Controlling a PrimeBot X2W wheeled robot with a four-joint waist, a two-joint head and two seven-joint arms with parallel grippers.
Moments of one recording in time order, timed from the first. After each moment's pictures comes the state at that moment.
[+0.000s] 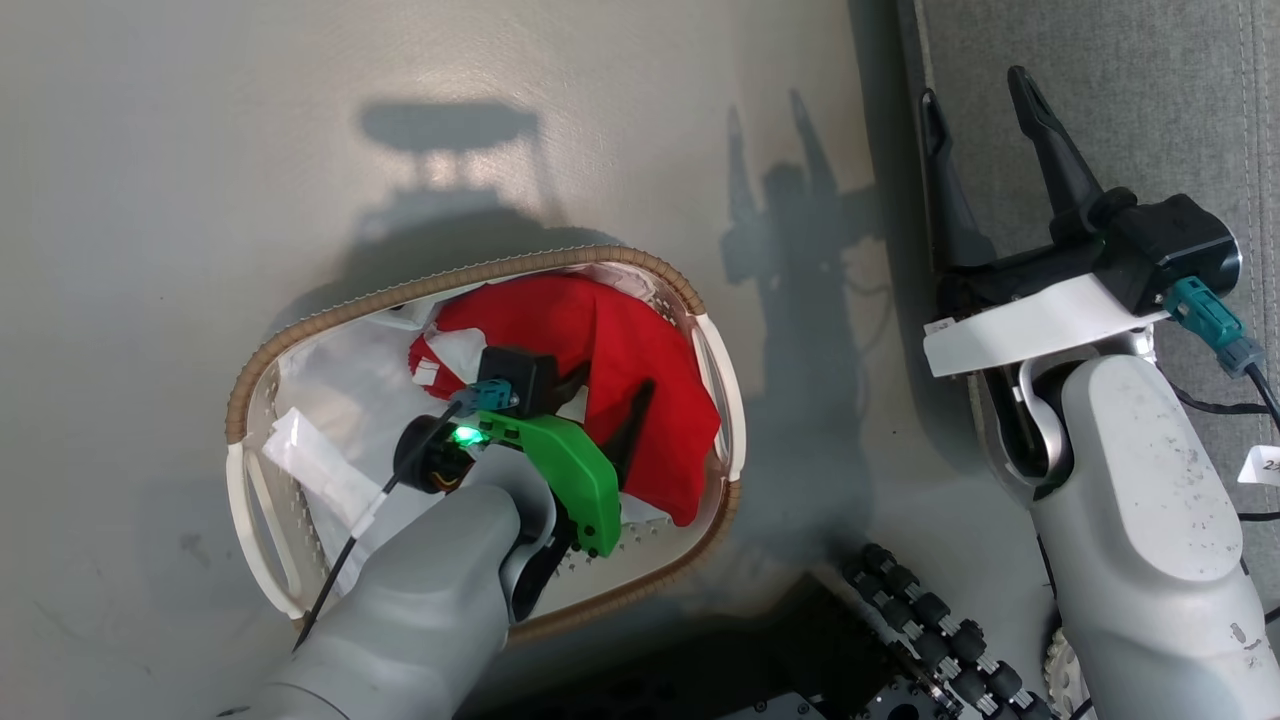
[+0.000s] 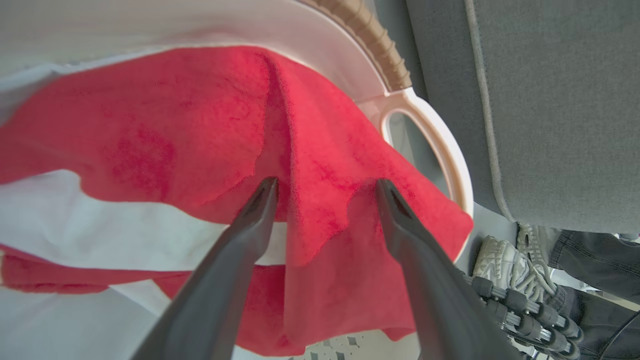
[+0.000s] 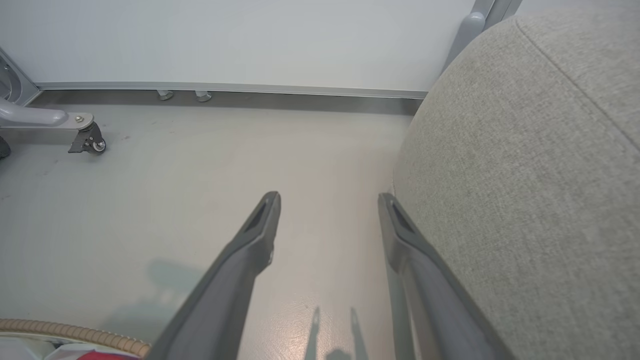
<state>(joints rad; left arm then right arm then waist) -0.80 0.05 -1.13 0.98 -1.03 -0.13 -0.25 -0.56 -0.05 0.07 0.20 0.15 0.13 -0.26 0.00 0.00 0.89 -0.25</state>
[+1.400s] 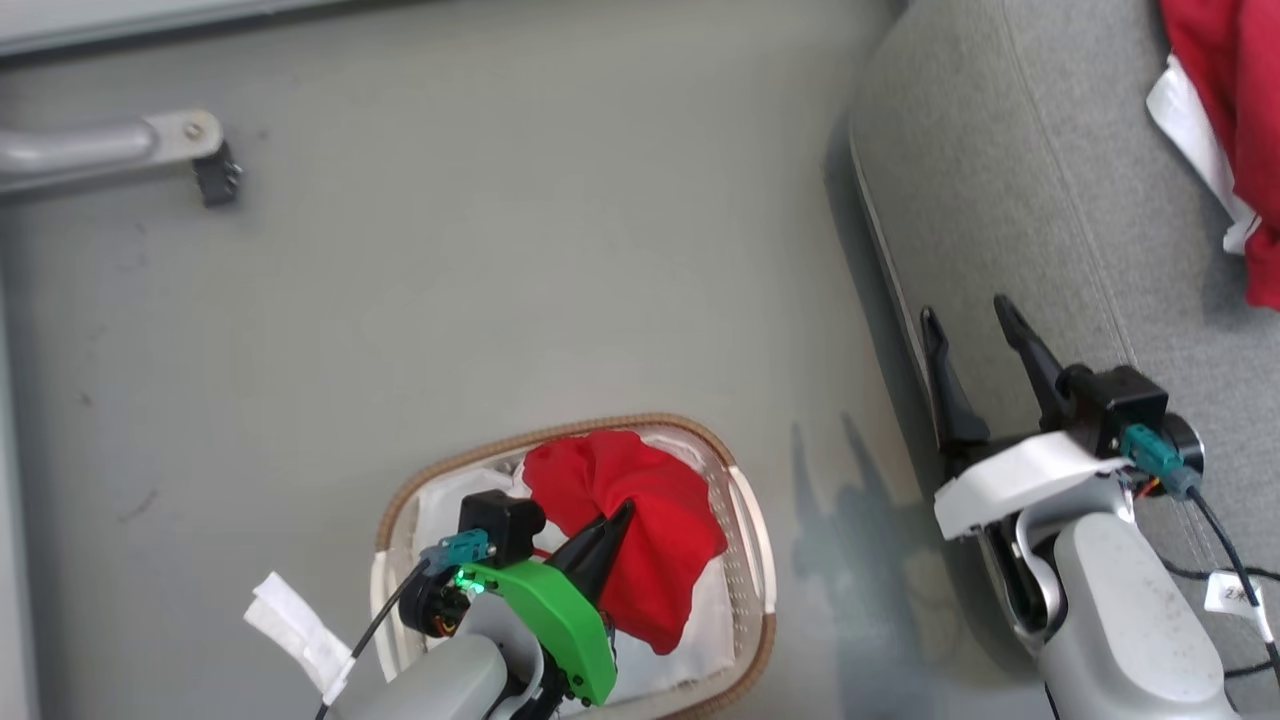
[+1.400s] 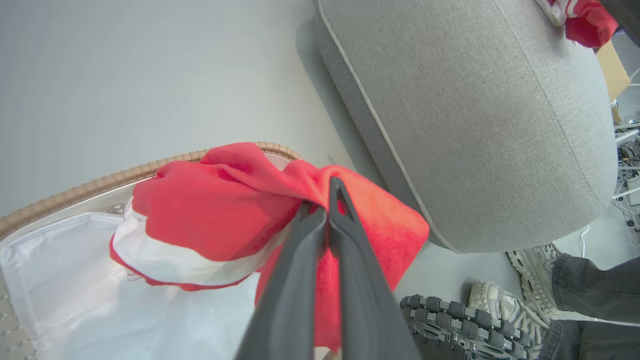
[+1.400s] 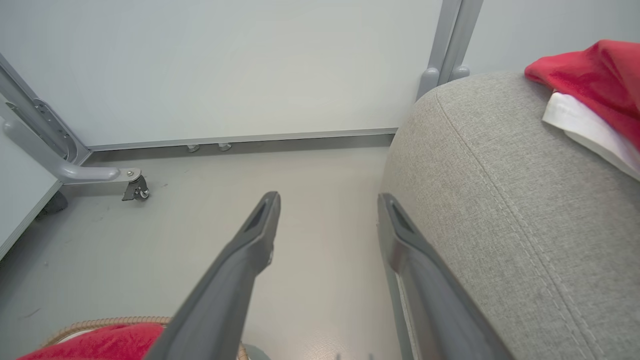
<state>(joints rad) -0.50 0.16 -1.02 0.69 -0.97 -0.13 -0.26 -0.35 -0.05 0.03 0.35 0.16 0.13 -0.26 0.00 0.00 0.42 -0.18</state>
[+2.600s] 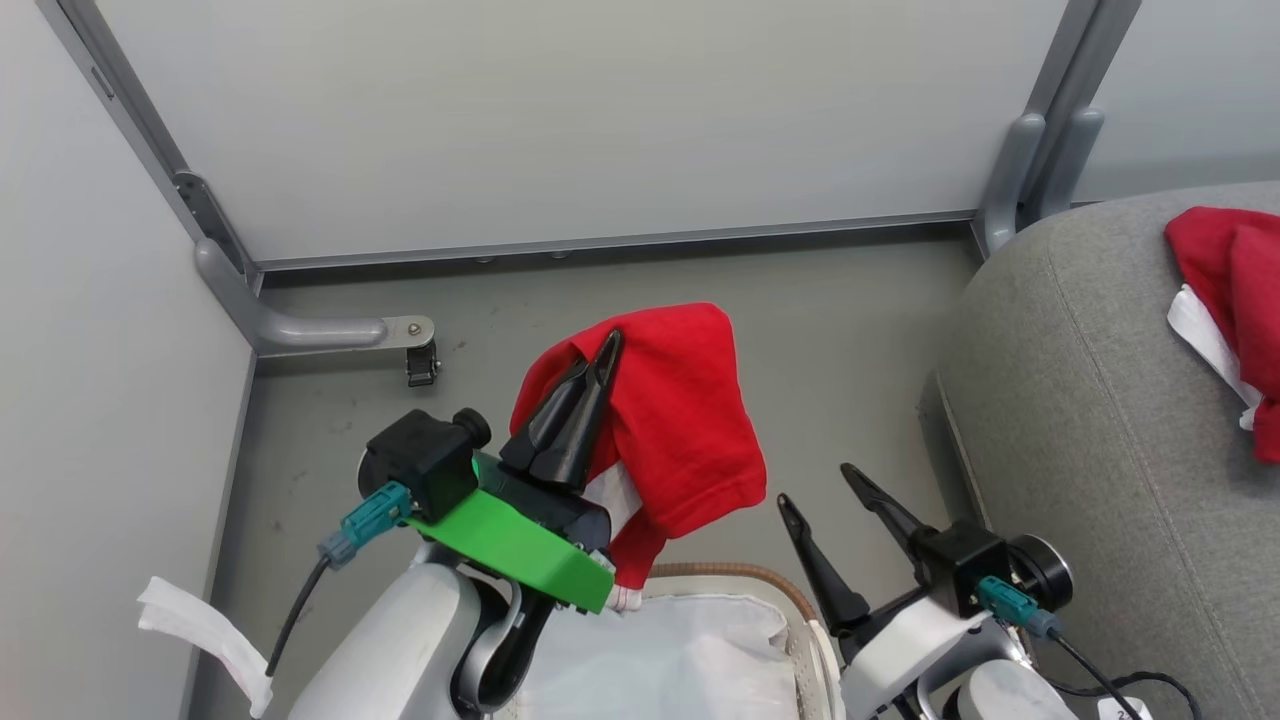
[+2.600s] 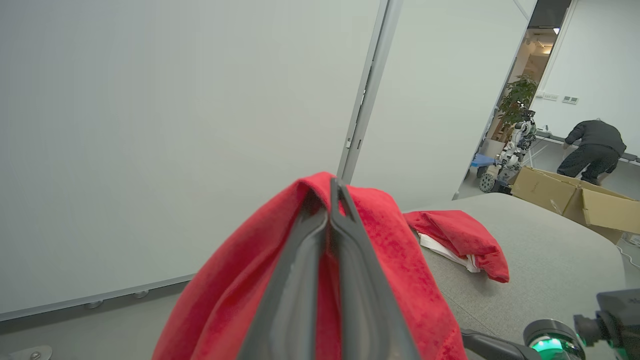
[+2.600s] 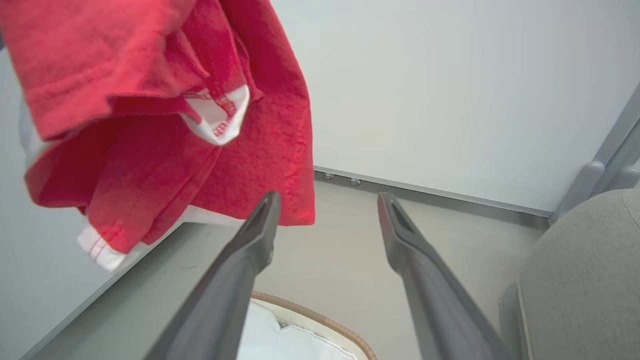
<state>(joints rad) -0.37 0.17 -0.62 0.16 -0.62 -0.13 -0.26 -0.15 -0.06 0.32 0.31 0.17 0.13 -0.26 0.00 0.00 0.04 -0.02</state>
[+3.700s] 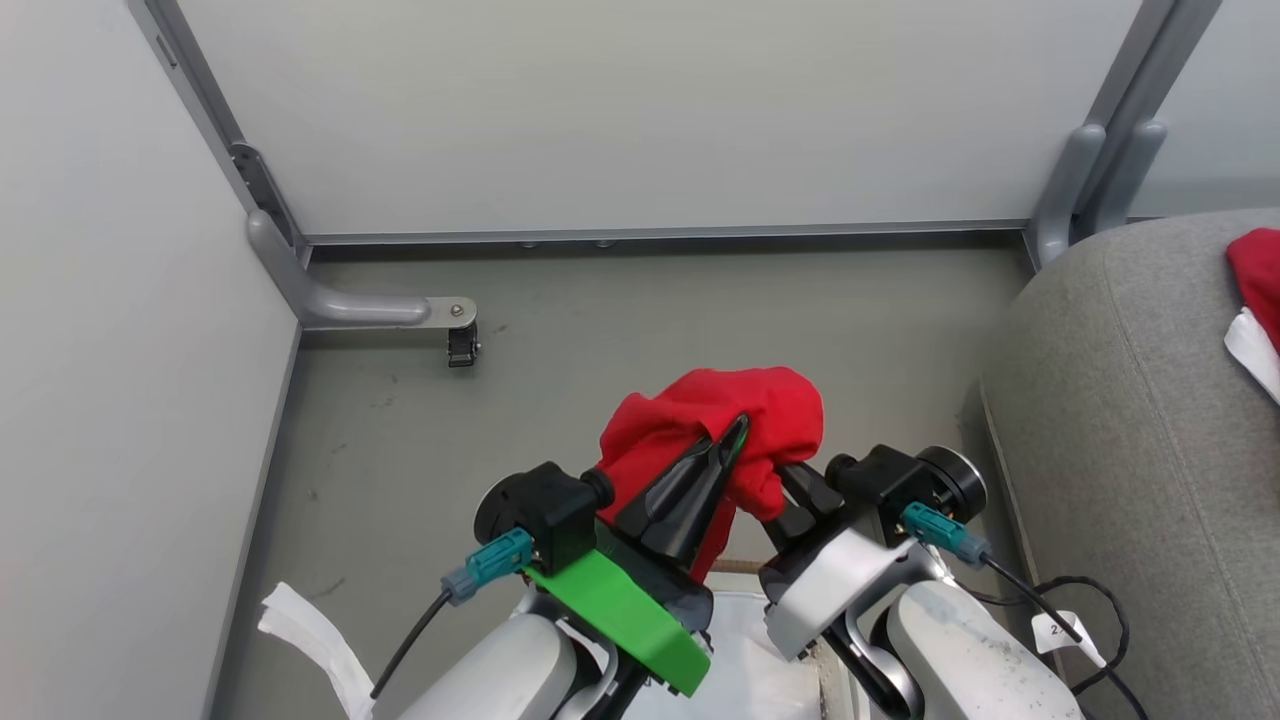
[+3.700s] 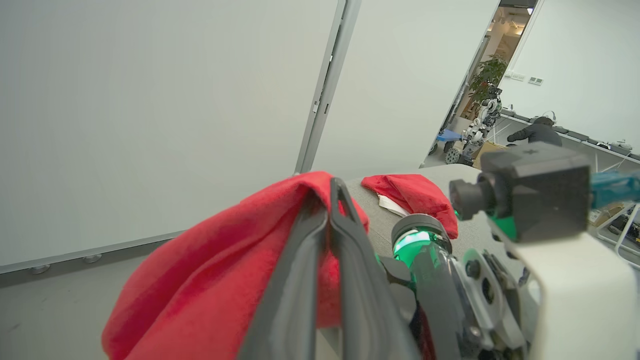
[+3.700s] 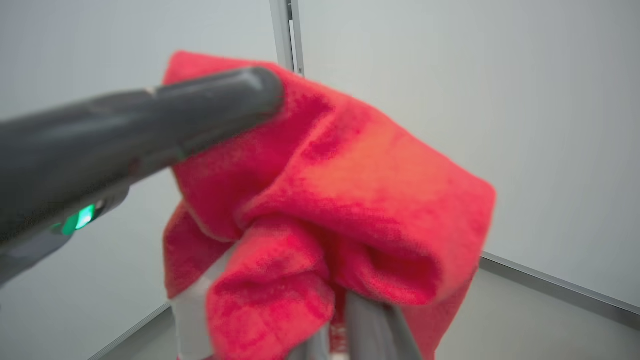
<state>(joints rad) -0.37 0.12 -0.81 0.19 -0.66 -0.13 -0.26 -0.34 -0.05 0.50 0.33 0.25 0.13 -0.26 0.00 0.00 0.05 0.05</state>
